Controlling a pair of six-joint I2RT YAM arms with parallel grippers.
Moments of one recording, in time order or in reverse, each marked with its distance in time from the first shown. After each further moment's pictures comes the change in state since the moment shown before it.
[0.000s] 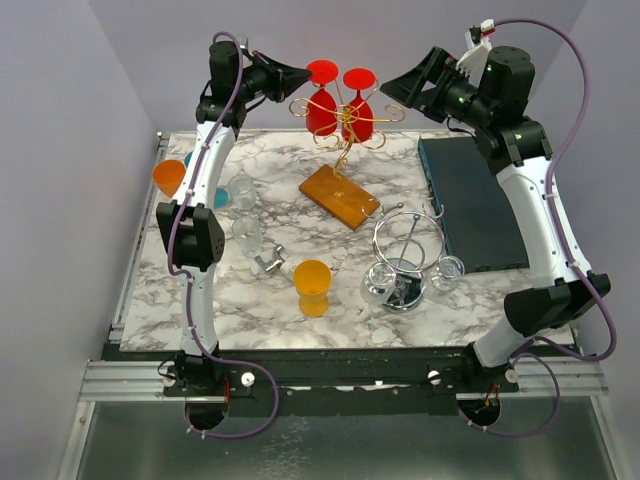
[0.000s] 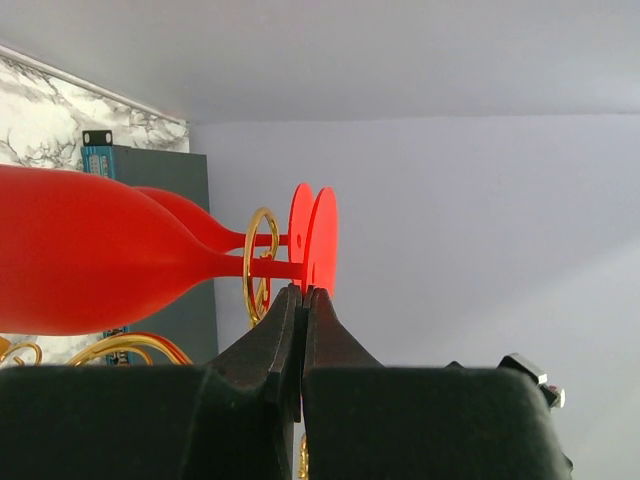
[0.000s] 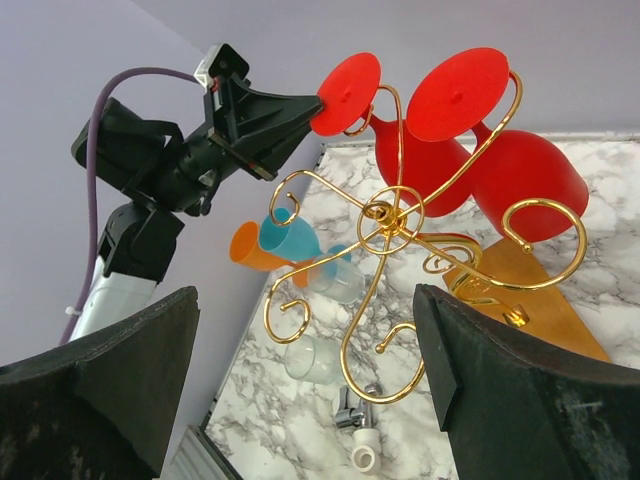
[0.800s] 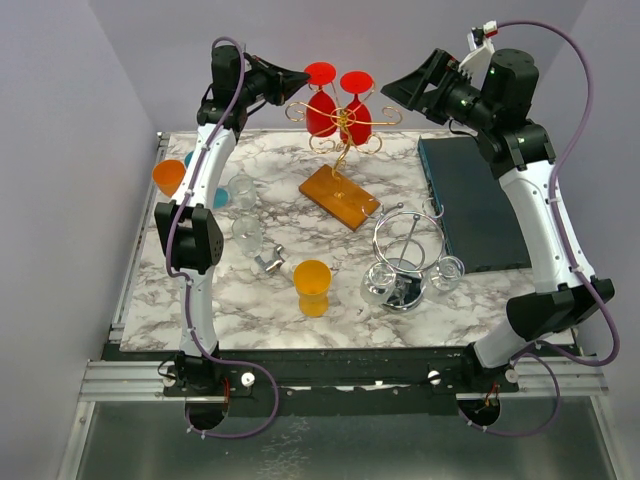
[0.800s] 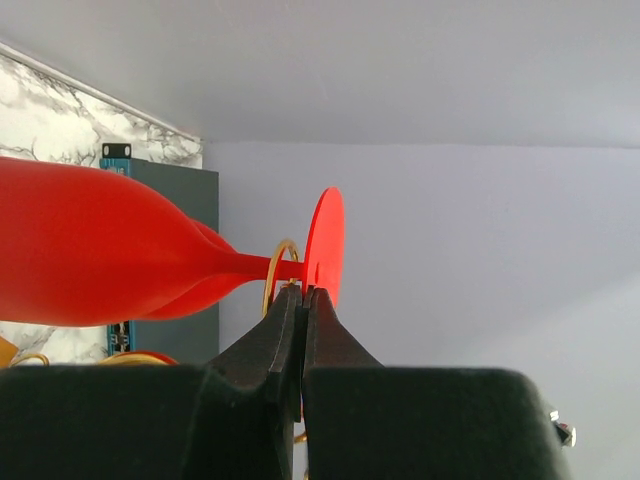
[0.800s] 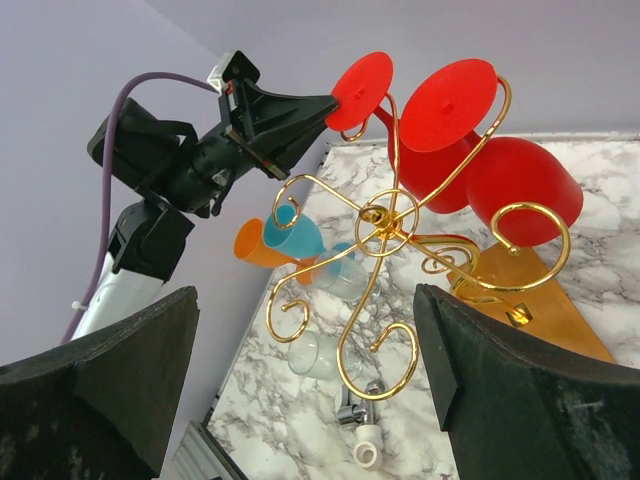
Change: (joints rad) left arm -0.006 -0.039 -0.085 0.015 -0.074 -0.007; right arm 0.000 -0.029 -0.029 0.008 -0.007 0.000
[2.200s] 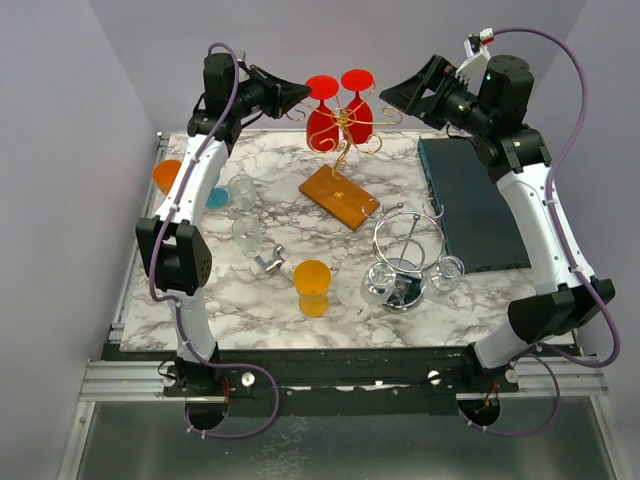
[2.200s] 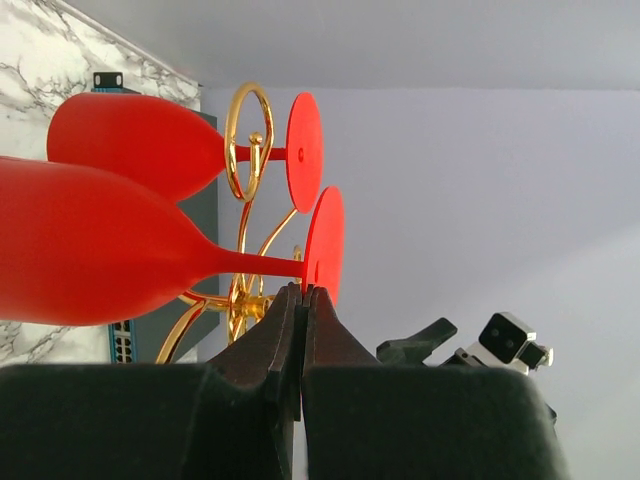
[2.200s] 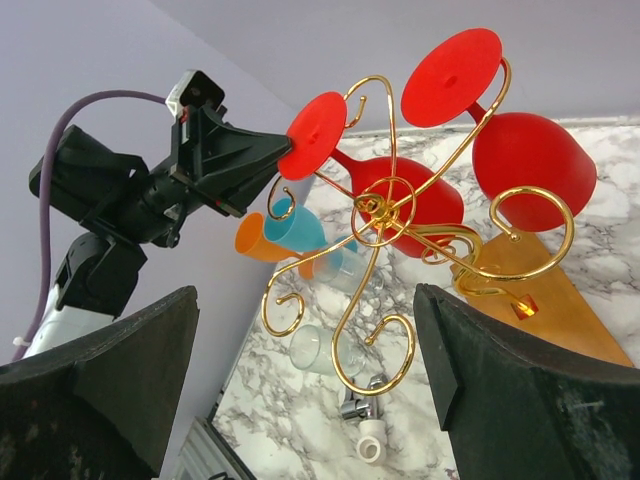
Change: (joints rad) left arm -0.016 -0.232 -0.276 0.011 0.051 0.024; right arm 0.000 -0.020 -0.068 0.042 -0.008 0.019
